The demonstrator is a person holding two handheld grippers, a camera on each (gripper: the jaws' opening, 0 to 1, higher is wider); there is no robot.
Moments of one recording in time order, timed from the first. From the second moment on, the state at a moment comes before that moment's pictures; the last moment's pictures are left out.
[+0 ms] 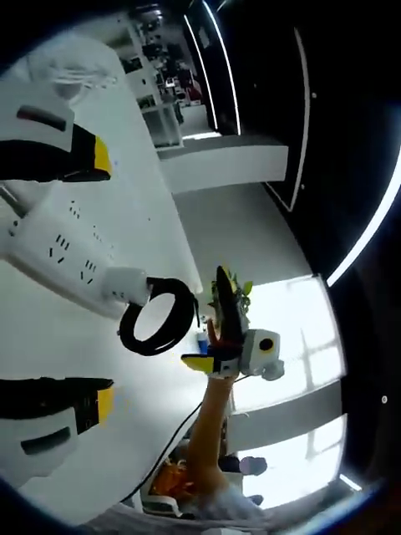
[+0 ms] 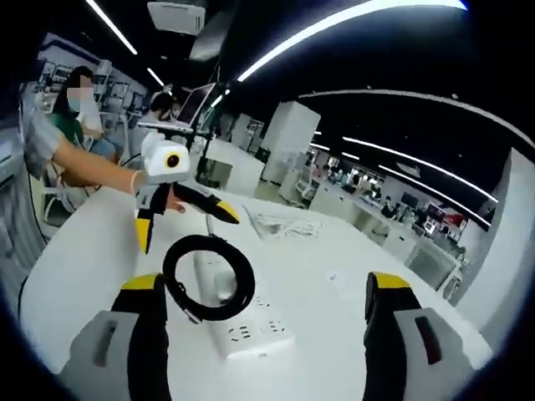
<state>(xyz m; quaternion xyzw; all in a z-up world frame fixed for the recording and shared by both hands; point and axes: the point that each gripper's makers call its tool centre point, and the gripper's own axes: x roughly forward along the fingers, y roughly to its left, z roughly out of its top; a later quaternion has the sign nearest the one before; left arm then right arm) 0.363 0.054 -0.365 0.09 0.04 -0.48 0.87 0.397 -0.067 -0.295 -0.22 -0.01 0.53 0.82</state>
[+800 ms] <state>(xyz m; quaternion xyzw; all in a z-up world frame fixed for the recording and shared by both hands) 0.366 0.085 -0.376 0.09 0.04 -0.38 0.92 0.378 -0.107 -0.312 -0.07 -0.06 0.46 0.88</state>
